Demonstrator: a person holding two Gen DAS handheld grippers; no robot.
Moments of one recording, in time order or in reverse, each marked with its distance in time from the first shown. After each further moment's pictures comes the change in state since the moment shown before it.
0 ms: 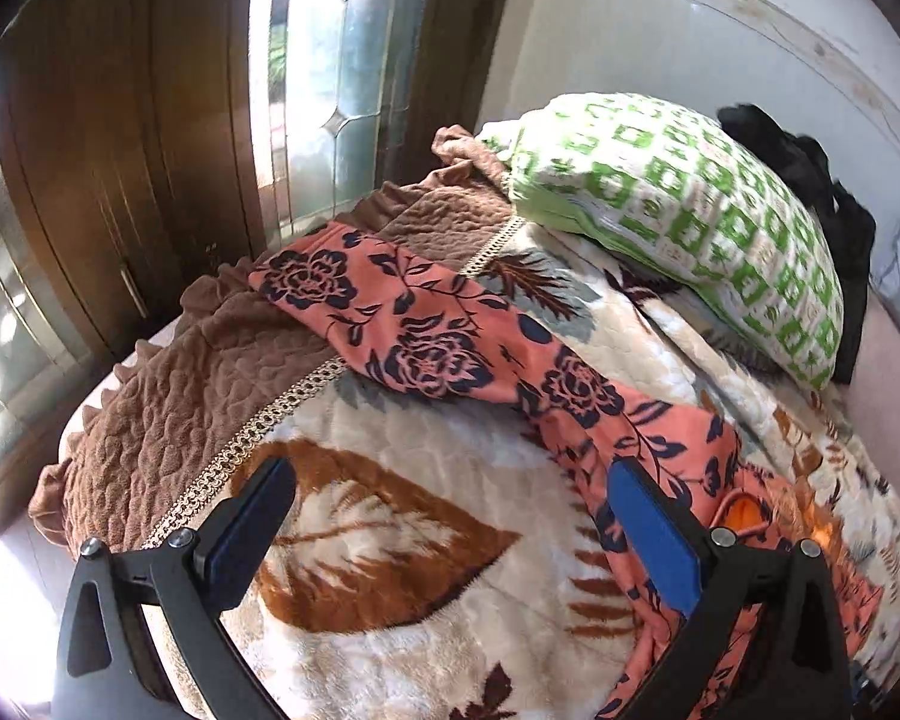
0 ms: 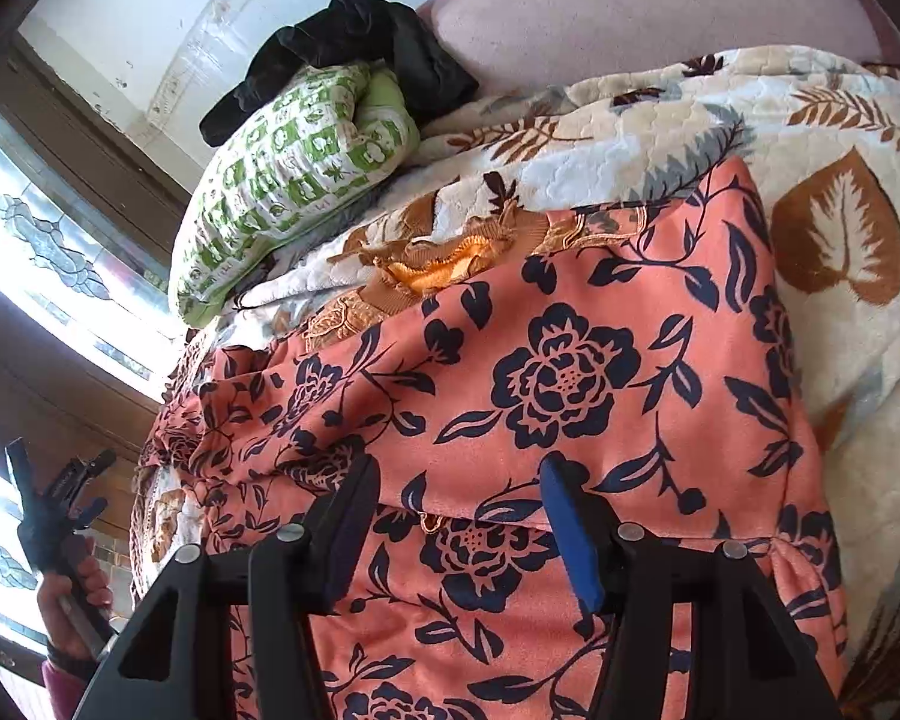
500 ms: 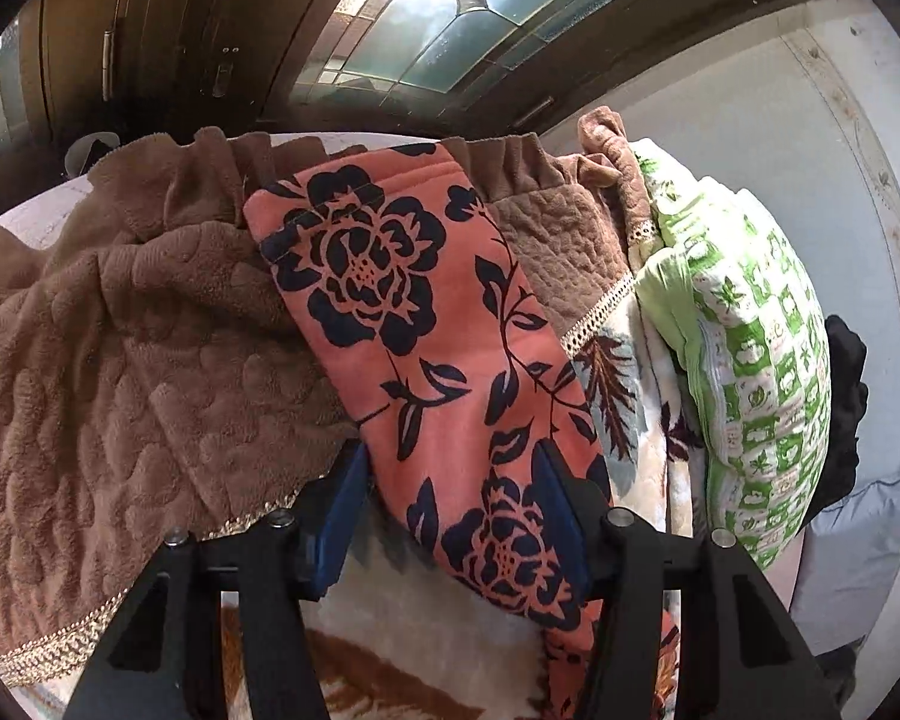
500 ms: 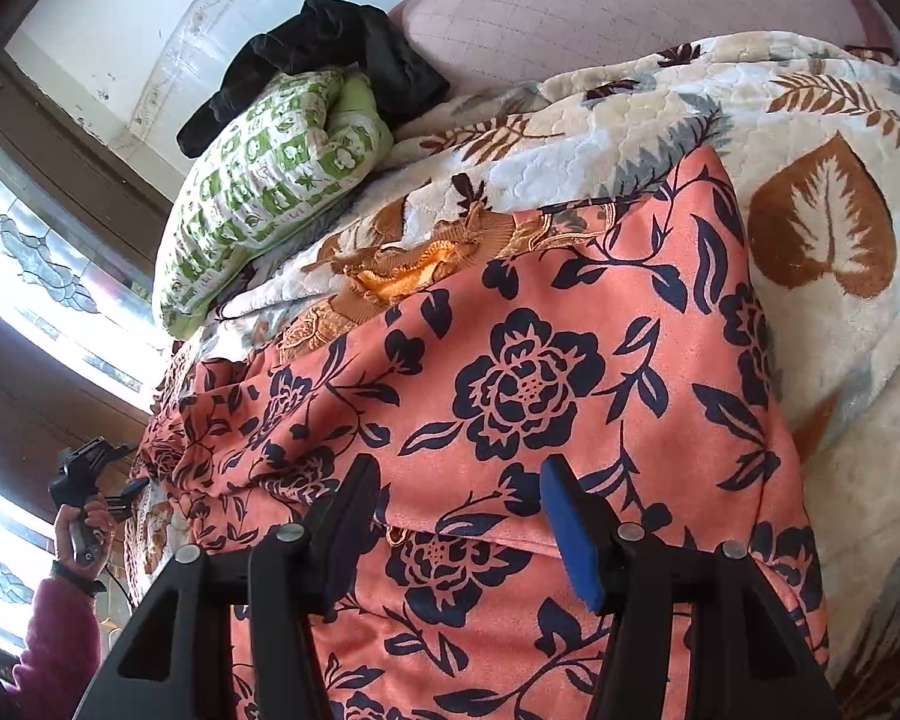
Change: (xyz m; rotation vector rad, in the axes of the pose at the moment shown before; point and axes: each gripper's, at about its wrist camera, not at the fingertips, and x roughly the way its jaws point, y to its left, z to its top) left arm 0.126 0.086 0.056 -0.500 0.173 -0.236; right arm 0.008 -0.020 0.008 0.041 0.009 -0.008
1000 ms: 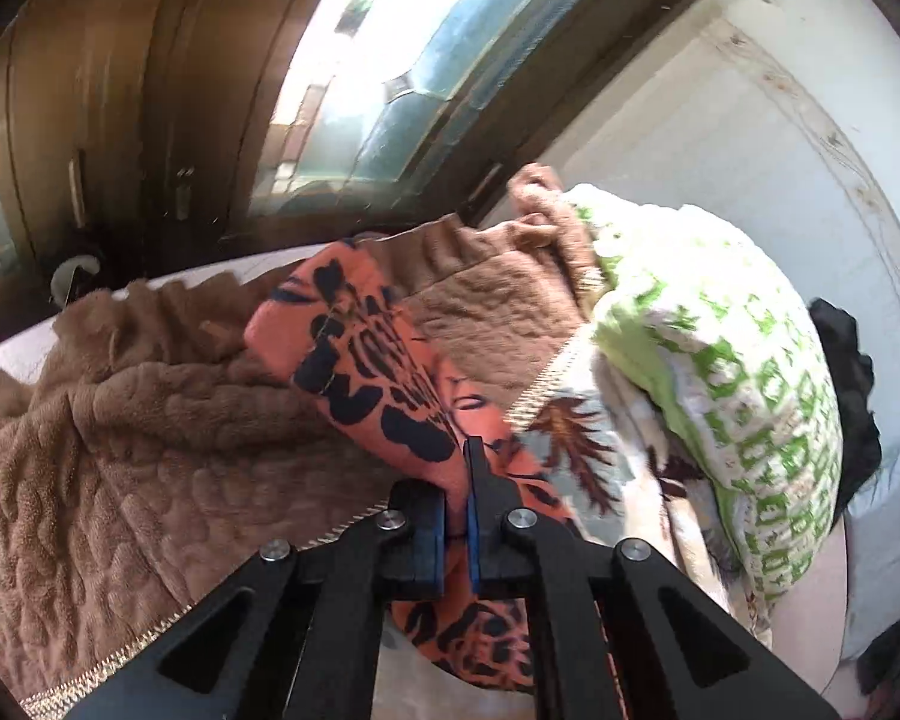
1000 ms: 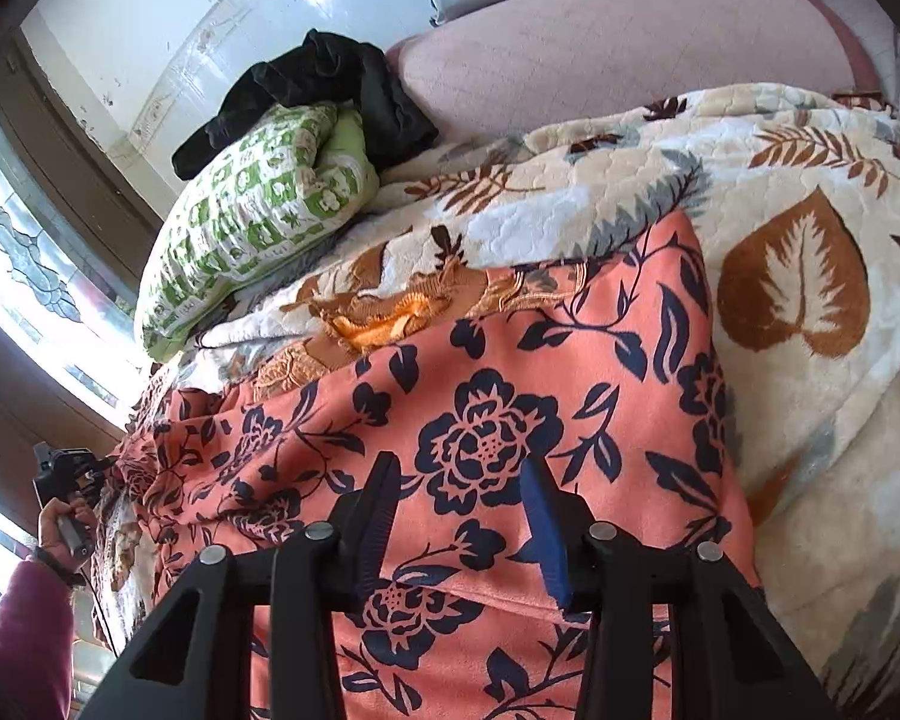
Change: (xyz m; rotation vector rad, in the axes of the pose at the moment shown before) left arm -0.019 -0.061 -0.005 0.244 -0.200 0.016; right arm -0.013 -0.004 0.009 -0.048 -0.133 -0.058
